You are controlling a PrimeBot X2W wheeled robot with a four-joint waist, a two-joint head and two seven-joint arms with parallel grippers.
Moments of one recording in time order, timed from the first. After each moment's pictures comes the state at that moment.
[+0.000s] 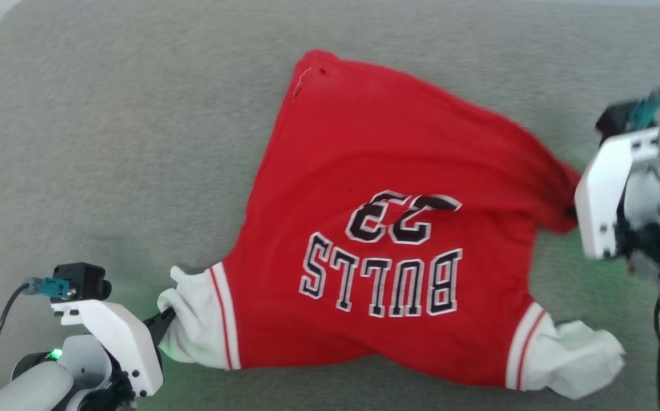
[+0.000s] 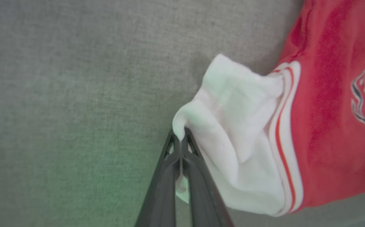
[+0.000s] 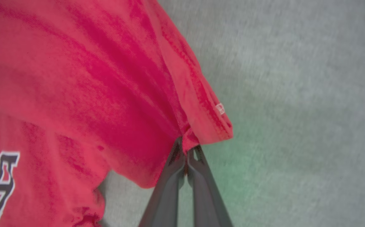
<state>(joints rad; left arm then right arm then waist) -0.36 0.85 -0.87 0.04 -1.36 0.32 0.15 -0.62 -0.35 0.11 0.32 0.41 0.13 1.09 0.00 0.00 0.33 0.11</state>
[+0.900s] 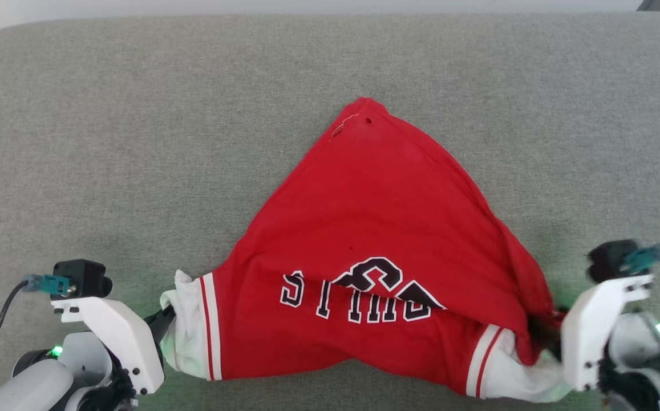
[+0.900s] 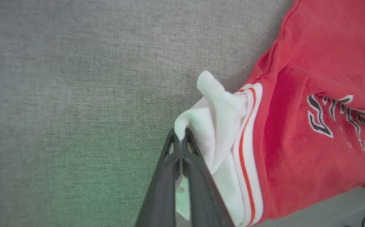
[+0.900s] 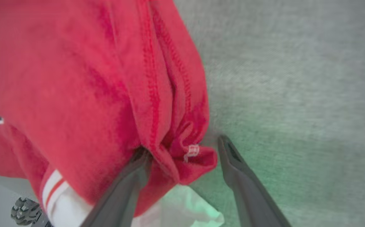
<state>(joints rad) -0.36 0.86 -0.86 0.02 -1.36 0.33 0.16 -0.07 -0.17 -0.05 -0.07 0.38 0.13 0.98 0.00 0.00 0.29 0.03</state>
